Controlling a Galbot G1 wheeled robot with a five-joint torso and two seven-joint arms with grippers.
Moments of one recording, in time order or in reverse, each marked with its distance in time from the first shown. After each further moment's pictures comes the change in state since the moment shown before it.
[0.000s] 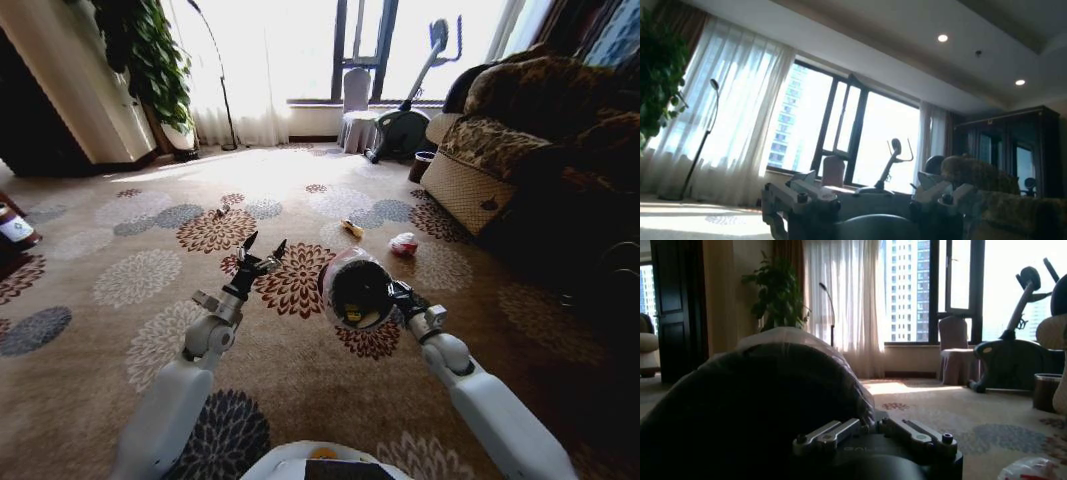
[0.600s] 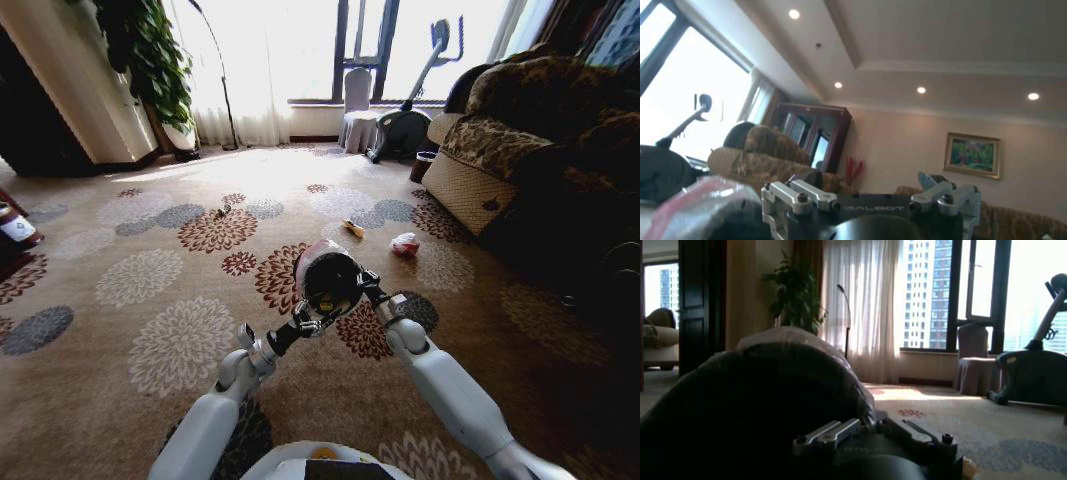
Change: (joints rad) left arm 0.101 -0.084 0.124 0.016 -0.165 0.073 0.799; right arm 0.148 0.091 -0.135 -0.165 -0.091 0.052 0.000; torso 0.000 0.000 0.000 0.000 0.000
